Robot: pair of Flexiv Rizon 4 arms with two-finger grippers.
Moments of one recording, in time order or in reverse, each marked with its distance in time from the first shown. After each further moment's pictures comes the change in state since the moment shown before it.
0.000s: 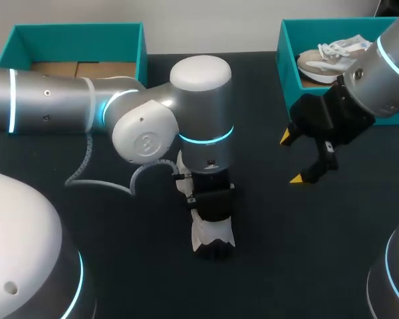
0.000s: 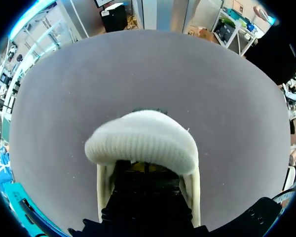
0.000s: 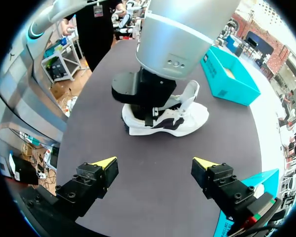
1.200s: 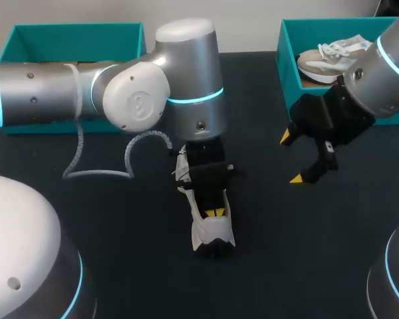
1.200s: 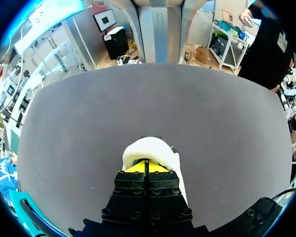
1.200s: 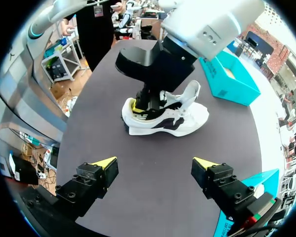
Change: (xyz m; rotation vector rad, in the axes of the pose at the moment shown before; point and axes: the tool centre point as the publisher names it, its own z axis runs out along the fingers) left arm -0.005 -0.028 -0.049 0.223 -0.047 0.050; right arm 0.000 0.000 0.000 0.000 0.000 0.000
